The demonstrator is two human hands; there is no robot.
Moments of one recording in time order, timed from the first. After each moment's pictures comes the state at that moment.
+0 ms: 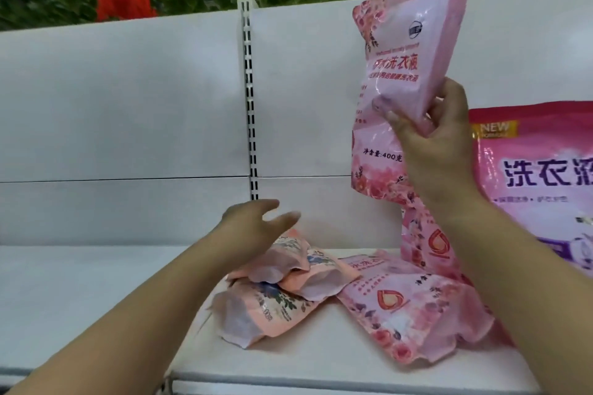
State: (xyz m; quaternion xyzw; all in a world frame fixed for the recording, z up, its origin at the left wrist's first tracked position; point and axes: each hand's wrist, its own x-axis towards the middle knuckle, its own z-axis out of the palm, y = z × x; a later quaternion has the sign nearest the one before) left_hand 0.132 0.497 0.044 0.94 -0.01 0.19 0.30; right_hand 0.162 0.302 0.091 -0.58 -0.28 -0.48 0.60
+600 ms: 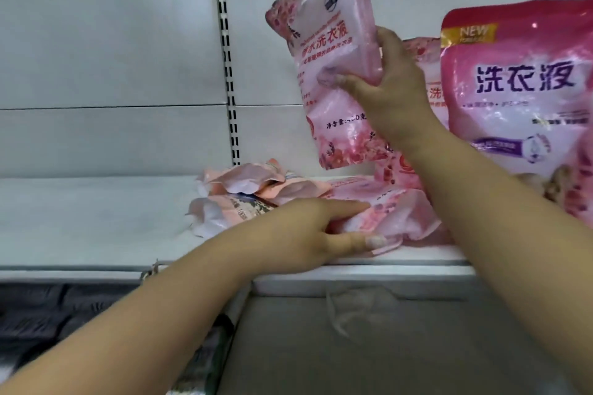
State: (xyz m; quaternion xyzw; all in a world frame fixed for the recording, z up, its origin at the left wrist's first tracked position) left_hand 0.087 0.440 -0.011 0.93 -0.31 0.05 0.22; right_hand 0.158 0.307 0.066 -0.72 -0.28 -0.40 0.49
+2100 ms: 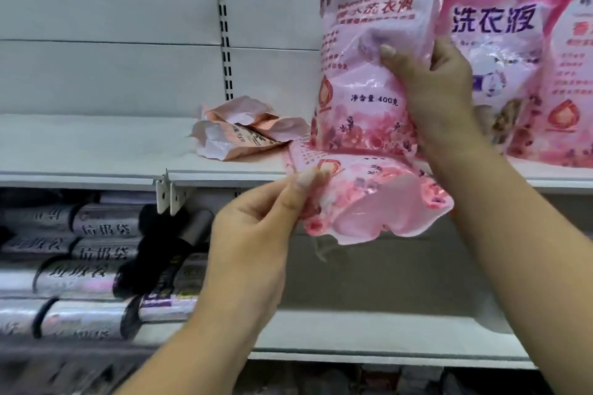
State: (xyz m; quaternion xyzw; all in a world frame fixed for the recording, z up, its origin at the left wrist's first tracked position) left_hand -0.013 0.420 -0.076 0.53 -0.10 0.18 0.82; right_hand 0.087 0.273 0.010 -0.64 -0.19 -0.33 0.67
